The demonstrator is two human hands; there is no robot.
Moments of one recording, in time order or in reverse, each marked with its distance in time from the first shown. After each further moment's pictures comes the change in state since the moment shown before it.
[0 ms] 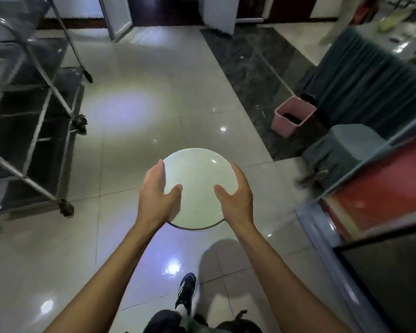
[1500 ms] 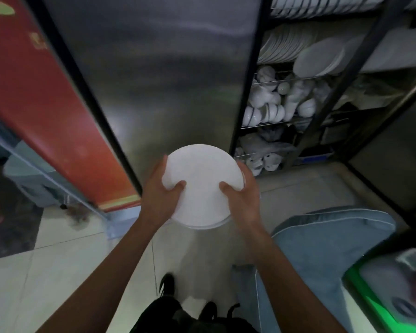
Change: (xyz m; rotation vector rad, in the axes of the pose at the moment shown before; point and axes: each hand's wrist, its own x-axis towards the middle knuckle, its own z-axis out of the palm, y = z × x) left_hand -0.298 0.343 0.569 -0.072 -1.288 0.851; right_hand -0.171 0.152 -0.558 0.268 1.573 0.269
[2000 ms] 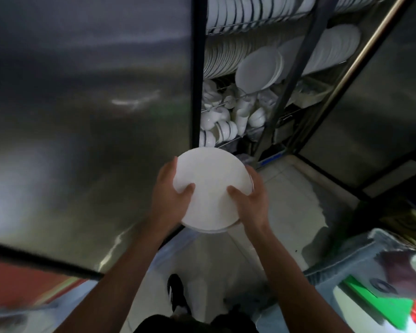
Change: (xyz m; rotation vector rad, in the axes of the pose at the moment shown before) left_hand 0.218 0.053 0.177 -0.075 -0.316 0.218; right_hand 0.213 -0.002 -0.033 -0.063 0.379 0.056
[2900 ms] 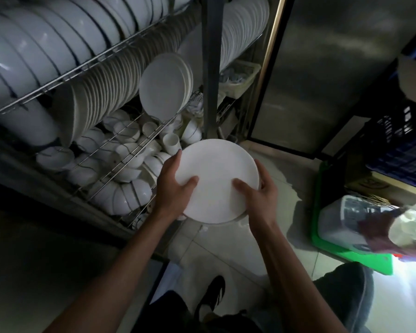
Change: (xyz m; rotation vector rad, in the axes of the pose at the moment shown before) left_hand 0.236 0.104 0.253 -0.124 -0.435 0.159; right_hand 0.256 0.010 -0.105 0.243 0.425 0.137
